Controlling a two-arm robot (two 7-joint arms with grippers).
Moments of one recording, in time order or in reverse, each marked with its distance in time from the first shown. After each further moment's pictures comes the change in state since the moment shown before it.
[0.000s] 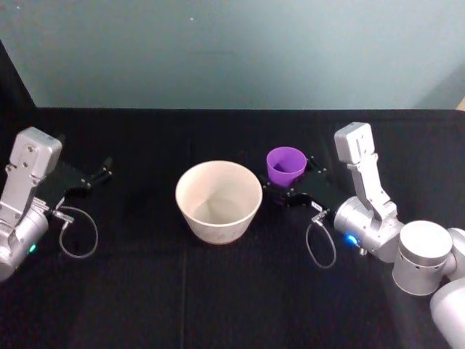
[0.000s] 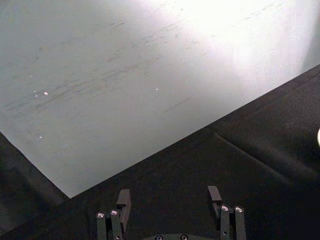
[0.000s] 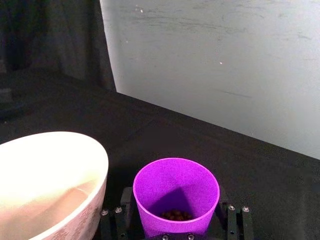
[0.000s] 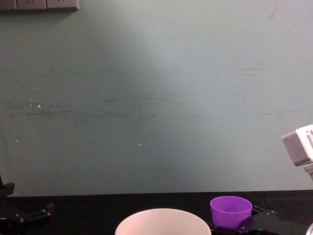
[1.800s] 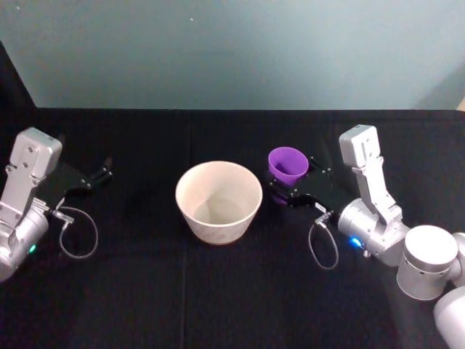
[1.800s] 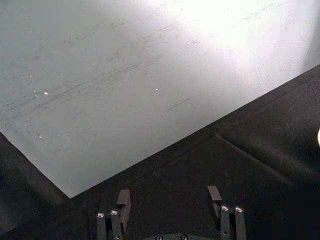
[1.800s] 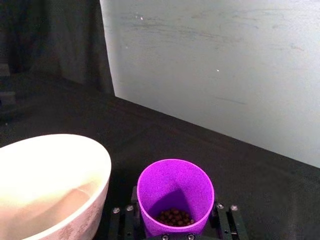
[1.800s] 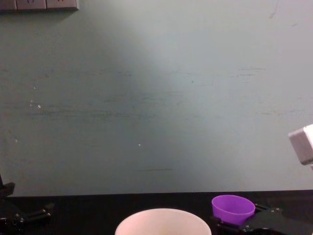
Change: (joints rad) left arm 0.000 0.000 0.000 0.000 0.000 0.000 0.000; right arm -0.041 -0.011 0.051 -0.044 -0.050 -0.013 0.010
